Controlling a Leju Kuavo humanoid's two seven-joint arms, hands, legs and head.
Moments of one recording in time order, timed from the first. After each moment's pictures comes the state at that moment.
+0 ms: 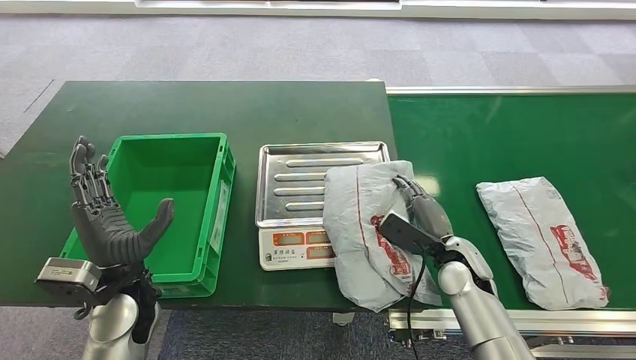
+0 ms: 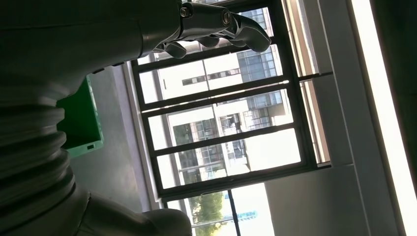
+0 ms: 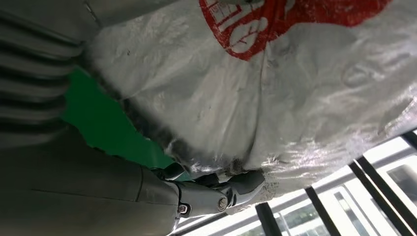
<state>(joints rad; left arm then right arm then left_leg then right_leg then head) -0.13 -0.09 -0.09 -1.58 -0.07 0.33 -0.59 -0.30 -0.10 0.26 -1.01 0.71 0.08 -0.30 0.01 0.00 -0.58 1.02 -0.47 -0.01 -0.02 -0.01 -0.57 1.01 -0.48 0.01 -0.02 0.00</state>
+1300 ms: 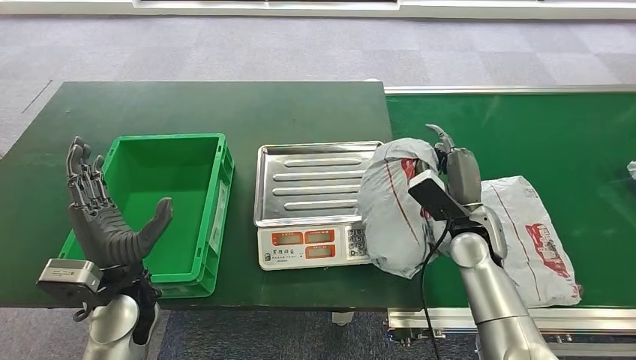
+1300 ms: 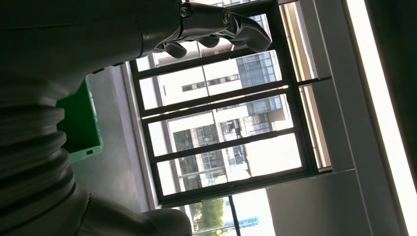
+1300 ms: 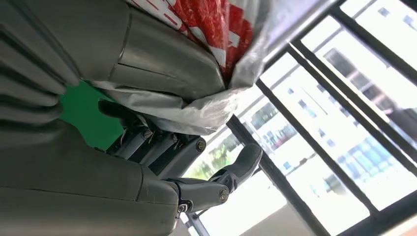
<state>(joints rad) -0.13 -0.10 -0.10 -1.58 -0.09 0.37 -0.58 -0.39 -0.10 0.22 -1.14 0.57 -0.16 -0.39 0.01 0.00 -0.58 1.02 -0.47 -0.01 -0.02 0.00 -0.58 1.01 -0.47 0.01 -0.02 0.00</state>
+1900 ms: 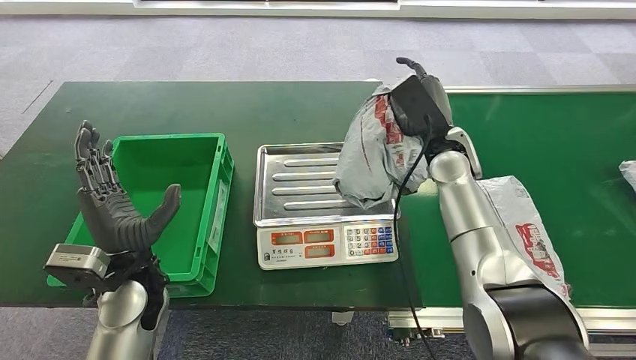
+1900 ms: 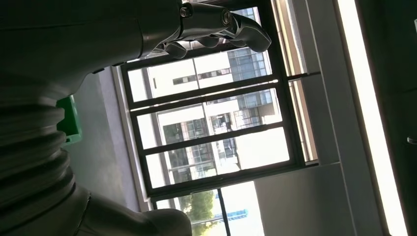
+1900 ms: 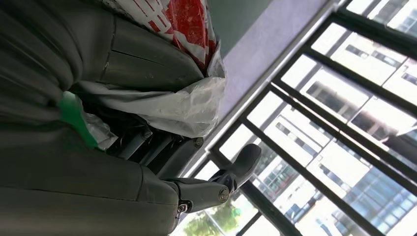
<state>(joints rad) -0.20 -0.11 -0.14 -1.54 -0.08 0.37 -0.58 -0.85 0.03 0.22 -0.72 0.50 0.01 -0.30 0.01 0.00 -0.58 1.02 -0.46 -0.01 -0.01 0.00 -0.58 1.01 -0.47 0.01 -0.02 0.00</state>
